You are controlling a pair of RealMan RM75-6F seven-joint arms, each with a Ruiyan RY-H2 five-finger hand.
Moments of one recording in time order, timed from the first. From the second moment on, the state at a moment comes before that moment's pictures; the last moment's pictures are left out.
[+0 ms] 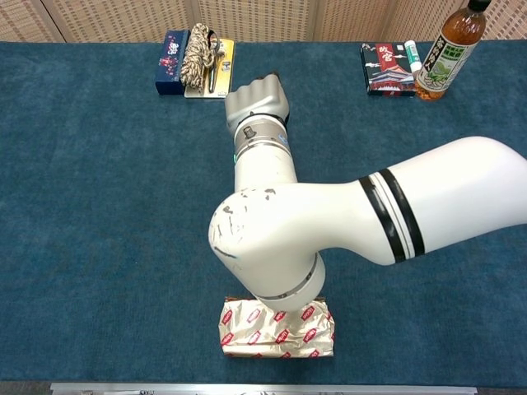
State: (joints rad) left arm -0.11 -0.99 0.02 -1.37 1.48 1.32 -0.19; right arm 1.32 -2.08 0.54 -1.49 -0.16 1.56 -1.56
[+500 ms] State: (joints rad) left arm -0.10 -0.99 0.02 -1.37 1.48 1.32 -0.19; right arm 1.33 -2.10 0.54 -1.45 -0.16 1.55 -1.58
